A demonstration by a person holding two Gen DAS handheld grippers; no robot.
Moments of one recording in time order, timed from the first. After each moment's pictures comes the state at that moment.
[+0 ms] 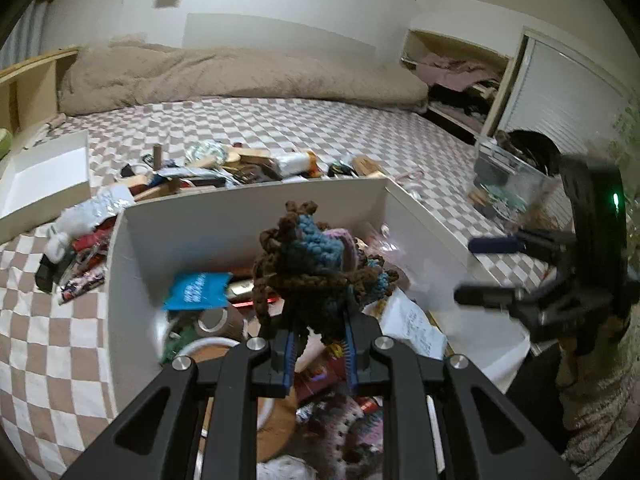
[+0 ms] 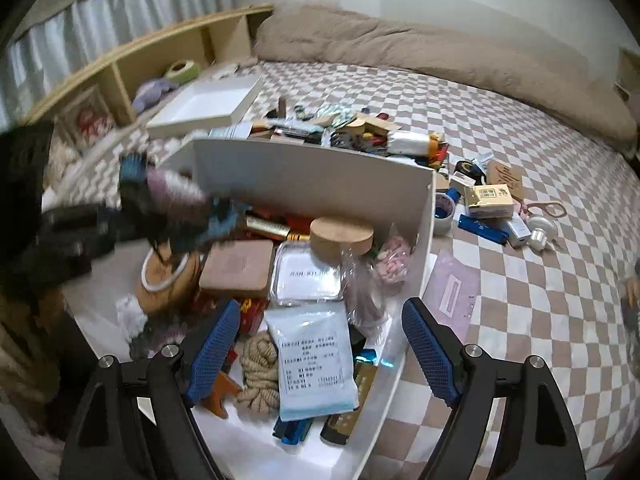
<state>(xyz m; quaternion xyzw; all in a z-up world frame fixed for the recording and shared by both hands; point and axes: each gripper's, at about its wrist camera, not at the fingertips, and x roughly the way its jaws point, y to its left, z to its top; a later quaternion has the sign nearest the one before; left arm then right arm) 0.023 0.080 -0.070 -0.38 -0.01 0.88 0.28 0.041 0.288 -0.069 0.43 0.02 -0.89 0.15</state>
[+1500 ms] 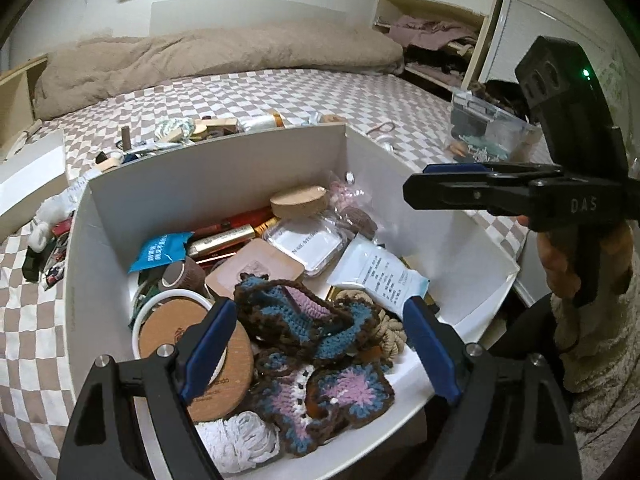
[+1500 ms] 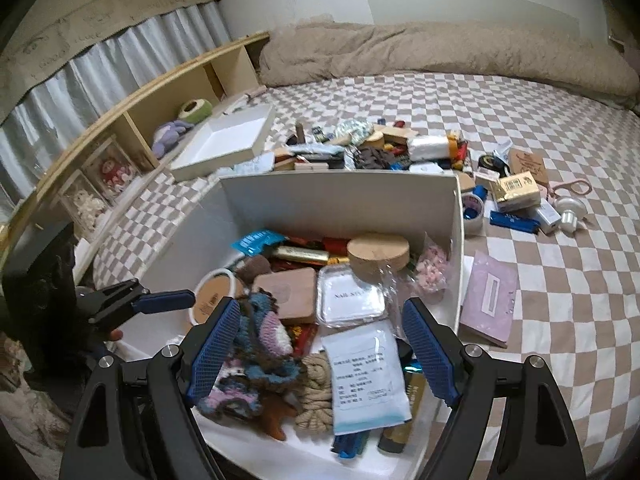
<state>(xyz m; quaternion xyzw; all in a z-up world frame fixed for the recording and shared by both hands) 0.059 0.097 -0.081 -0.40 0.04 0.86 0.32 0.042 0.283 -0.055 0.41 -0.08 -0.89 0.19</state>
